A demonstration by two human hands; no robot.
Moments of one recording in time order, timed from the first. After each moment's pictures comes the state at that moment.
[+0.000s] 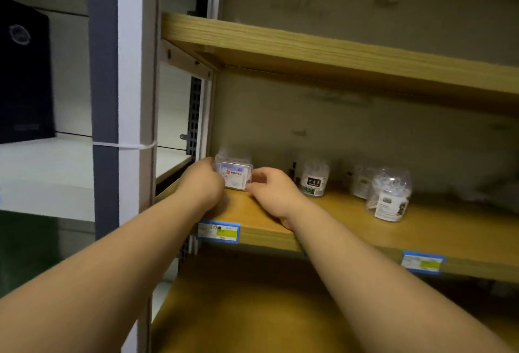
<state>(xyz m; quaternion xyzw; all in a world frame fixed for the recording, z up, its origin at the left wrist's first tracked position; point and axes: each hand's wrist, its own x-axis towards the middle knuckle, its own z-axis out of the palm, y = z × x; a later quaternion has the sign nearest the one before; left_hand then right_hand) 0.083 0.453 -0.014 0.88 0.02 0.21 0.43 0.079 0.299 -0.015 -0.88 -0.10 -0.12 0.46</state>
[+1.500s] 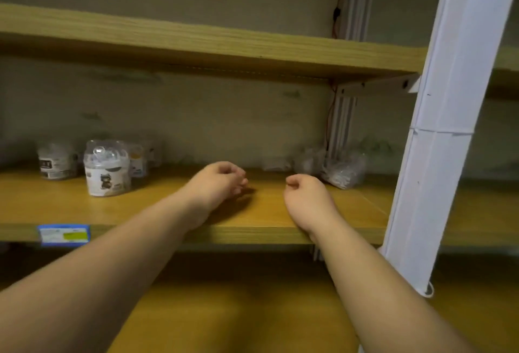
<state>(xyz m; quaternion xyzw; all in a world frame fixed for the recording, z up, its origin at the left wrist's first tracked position) 0.009 -0.082 -0.012 0.75 -0.13 0.01 0.65 -0.044 -0.258 -0.017 -0.89 0.08 -0.21 0.40</state>
